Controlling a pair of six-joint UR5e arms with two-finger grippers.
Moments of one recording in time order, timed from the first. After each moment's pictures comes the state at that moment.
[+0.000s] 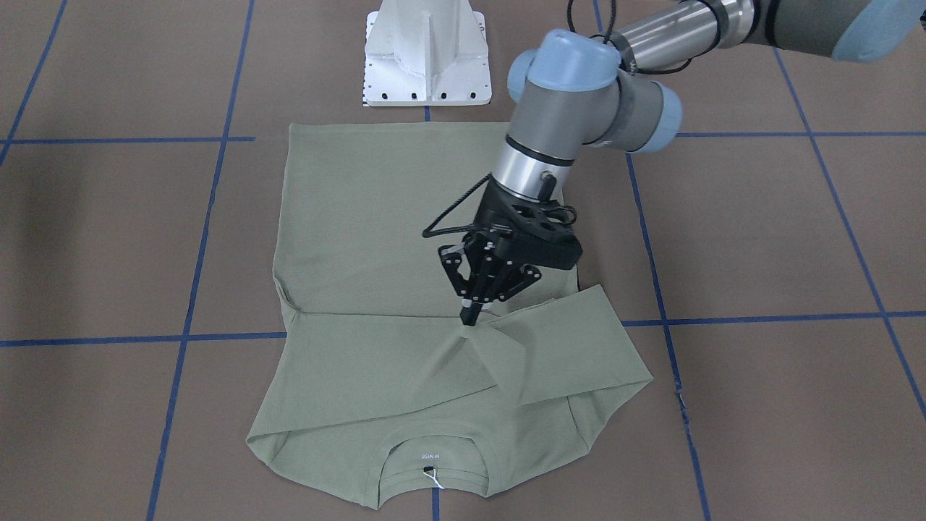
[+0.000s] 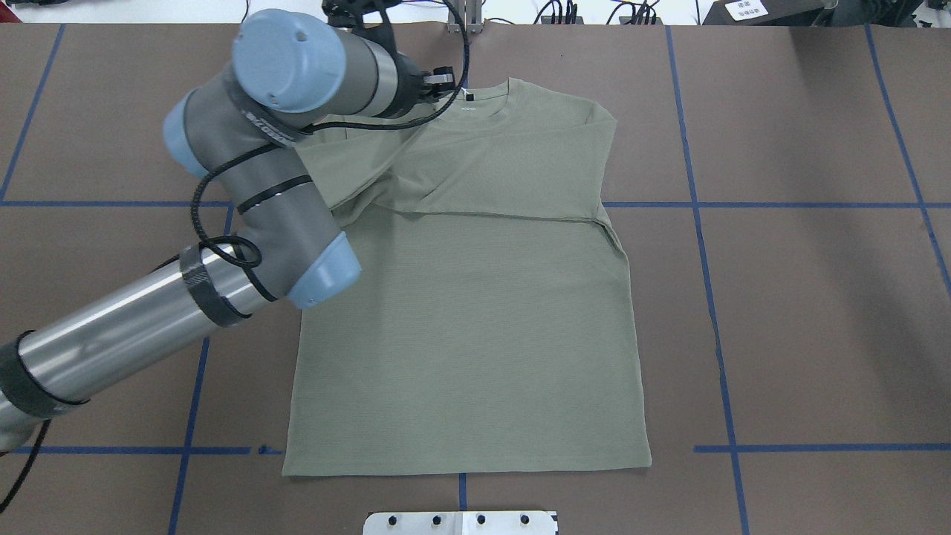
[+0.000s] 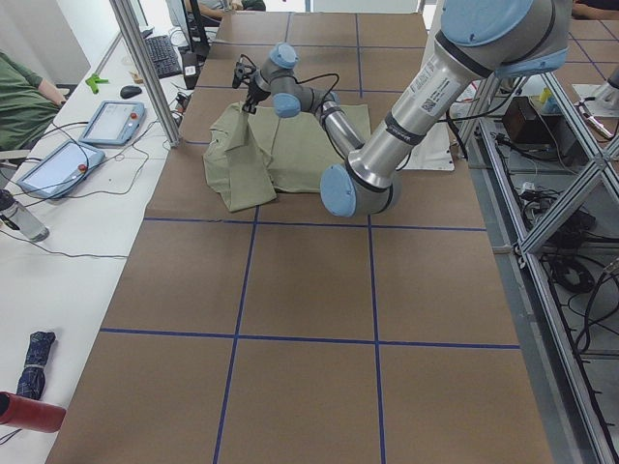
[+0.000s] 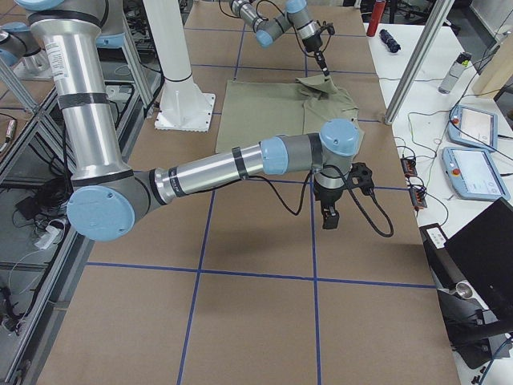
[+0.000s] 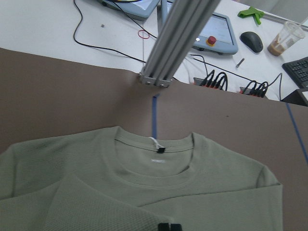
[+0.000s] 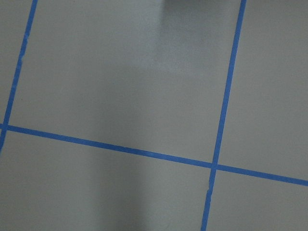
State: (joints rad) left arm -0.68 -2.43 -1.46 -2.08 -1.62 -1.28; right arm 1.52 -1.38 1.71 -1.74 2.33 -0.03
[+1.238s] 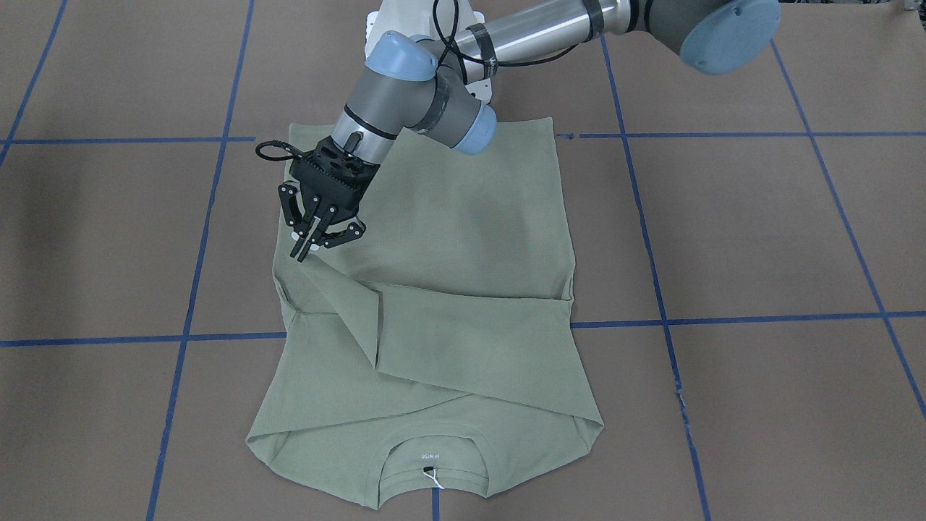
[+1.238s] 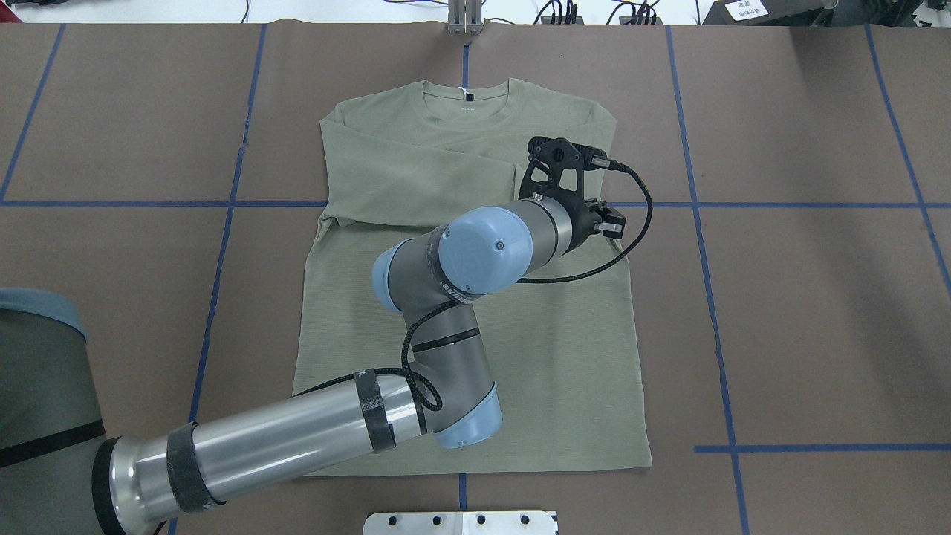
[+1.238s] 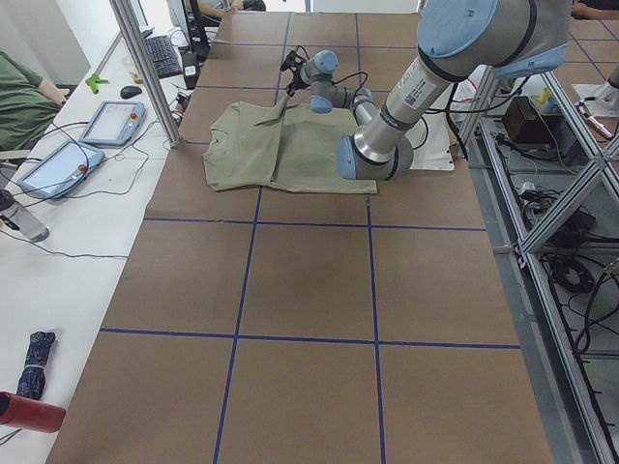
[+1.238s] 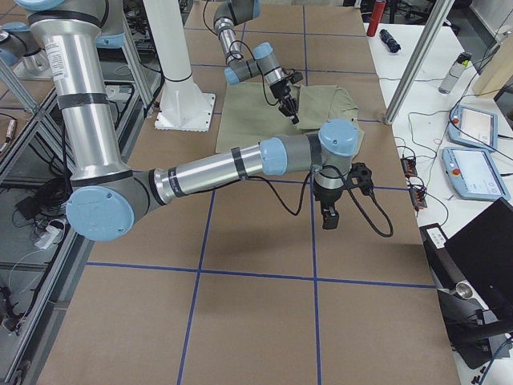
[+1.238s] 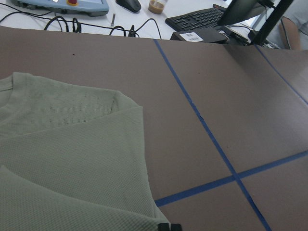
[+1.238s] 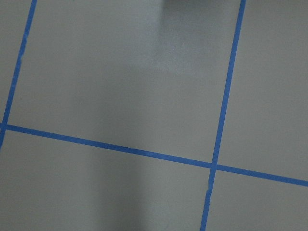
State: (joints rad) left arm -0.41 -2.61 -1.15 -2.47 -1.45 -0.97; right arm 1.52 -1.39 1.72 -1.73 2.33 -0.03
